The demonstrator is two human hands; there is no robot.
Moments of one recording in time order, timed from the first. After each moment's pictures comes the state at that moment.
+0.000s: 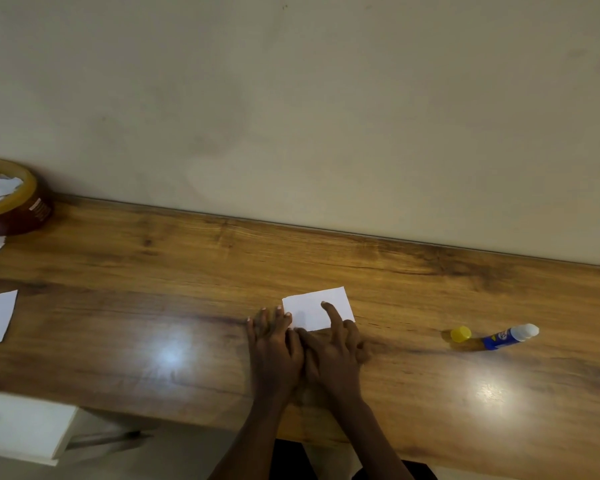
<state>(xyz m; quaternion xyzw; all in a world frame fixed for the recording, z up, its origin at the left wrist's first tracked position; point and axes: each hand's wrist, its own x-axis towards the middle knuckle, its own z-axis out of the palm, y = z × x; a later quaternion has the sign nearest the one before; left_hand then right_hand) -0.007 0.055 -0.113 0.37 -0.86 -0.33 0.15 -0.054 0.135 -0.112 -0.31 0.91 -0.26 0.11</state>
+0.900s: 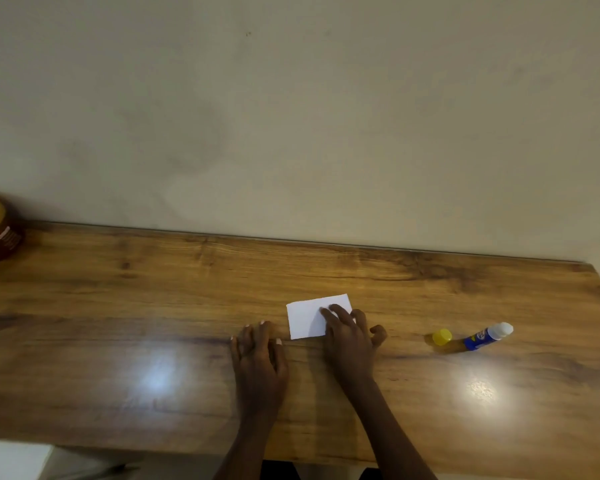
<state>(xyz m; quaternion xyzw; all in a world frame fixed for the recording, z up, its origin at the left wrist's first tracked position) -0.009 0.058 -0.113 0.41 -0.83 -0.34 0.16 -0.113 0.148 -0.120 -0.25 0.95 -0.16 0.06</state>
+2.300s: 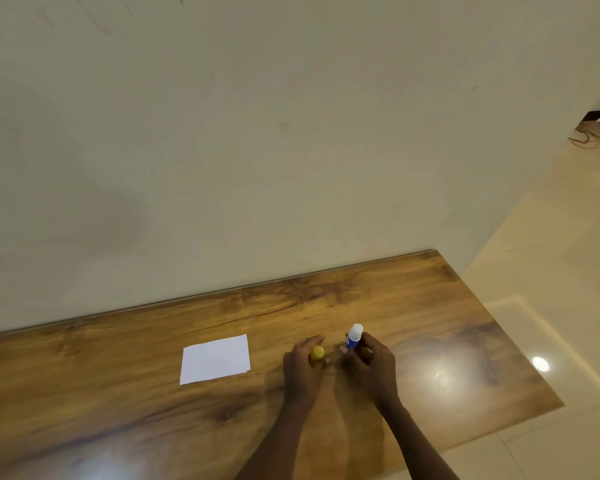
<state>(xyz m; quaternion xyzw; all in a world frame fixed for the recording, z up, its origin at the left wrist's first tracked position) -0.156 0.223 -0.093 0.21 -0.85 -0.49 0.03 -0.191 0.340 -0.107 -0.03 0.86 -0.50 0.00</state>
